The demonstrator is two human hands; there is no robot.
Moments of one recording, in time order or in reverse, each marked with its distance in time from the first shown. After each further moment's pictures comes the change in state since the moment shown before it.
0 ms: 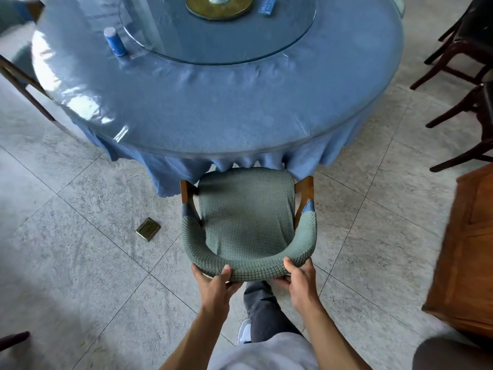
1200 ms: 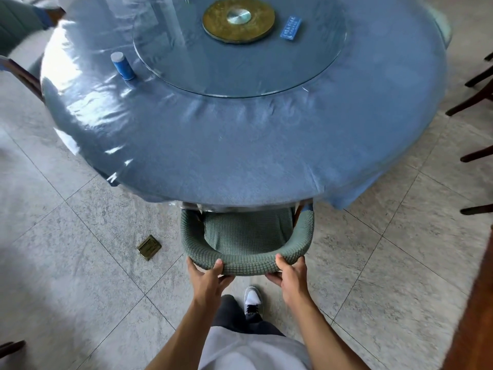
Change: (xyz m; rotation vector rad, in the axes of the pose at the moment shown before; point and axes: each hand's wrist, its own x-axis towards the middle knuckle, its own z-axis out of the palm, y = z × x) left_hand 0.129 0.112 0.146 -0.069 0.086 0.048; right_hand 0.152 -0.136 0.127 -0.102 -0.070 0.052
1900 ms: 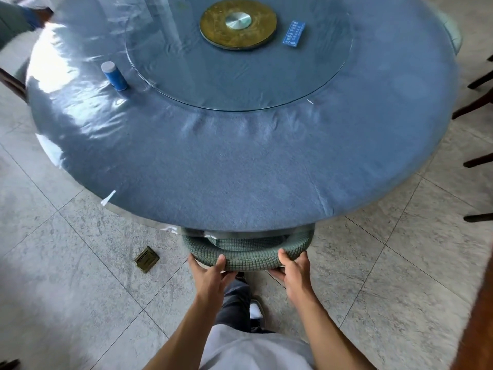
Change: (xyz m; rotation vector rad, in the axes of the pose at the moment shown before) left_hand 0.061 0.042 0.050 -0.033 0.016 -0.037; right_hand 0.055 -0.049 0.051 -0.041 0.025 -0.008
